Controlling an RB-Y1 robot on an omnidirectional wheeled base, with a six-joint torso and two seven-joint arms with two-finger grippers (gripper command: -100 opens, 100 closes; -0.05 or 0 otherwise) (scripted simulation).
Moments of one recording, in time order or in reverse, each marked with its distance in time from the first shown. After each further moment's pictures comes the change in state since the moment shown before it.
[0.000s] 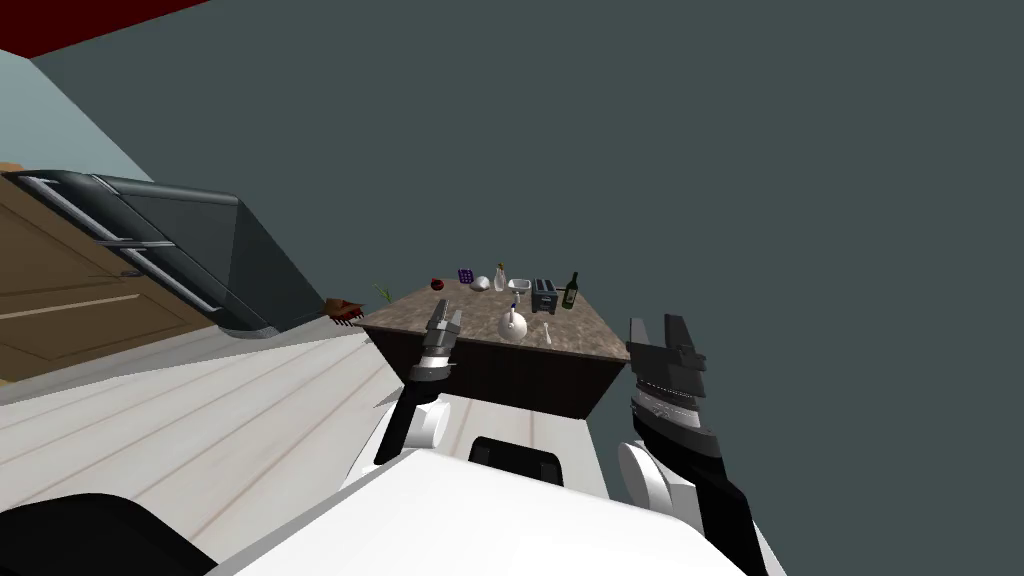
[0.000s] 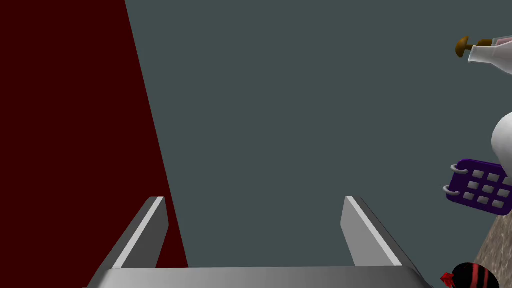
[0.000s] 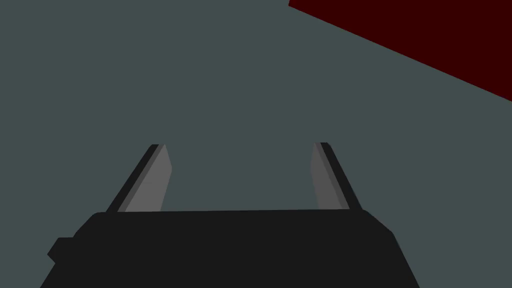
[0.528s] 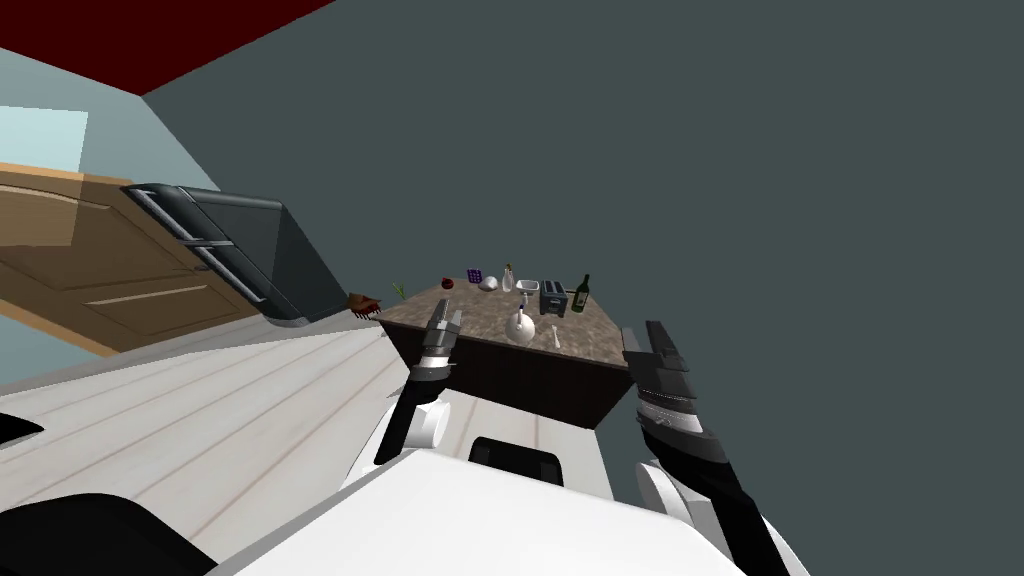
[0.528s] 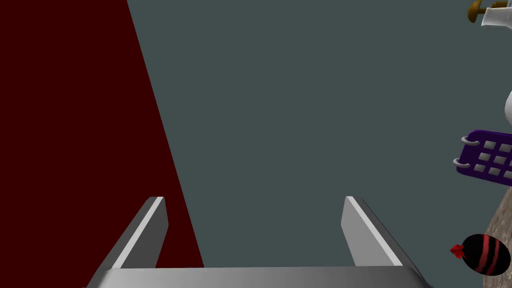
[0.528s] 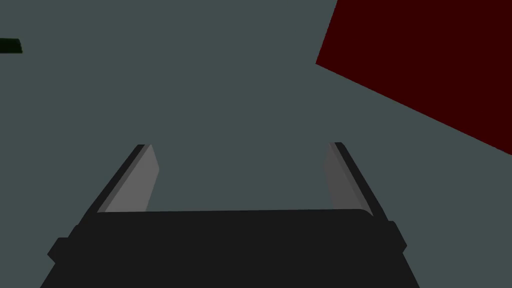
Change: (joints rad) left arm 0.000 0.000 0.000 0.000 0.000 0.000 0.000; right arm 0.048 -0.138 -0.019 0.015 -0.001 0.065 0.011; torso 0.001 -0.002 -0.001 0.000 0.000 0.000
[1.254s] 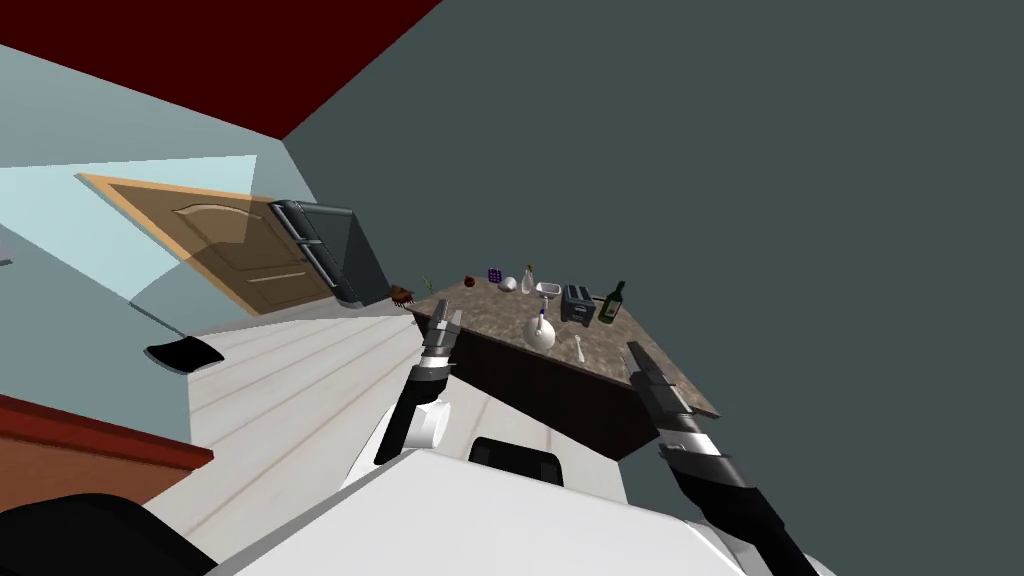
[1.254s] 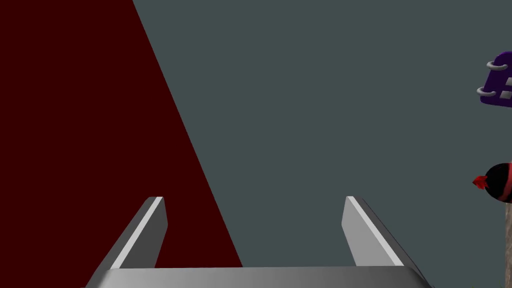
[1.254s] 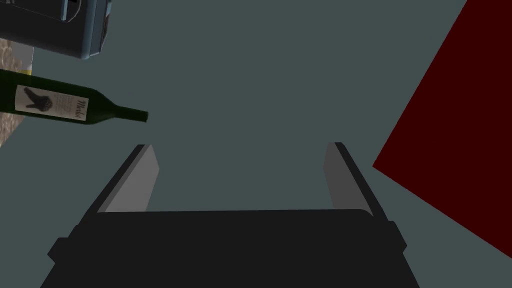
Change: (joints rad) left arm 0.000 0.000 0.000 0.000 0.000 0.000 0.000; right arm 0.141 -0.192 -0.050 0.021 -0.005 0.172 0.027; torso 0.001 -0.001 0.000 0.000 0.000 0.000
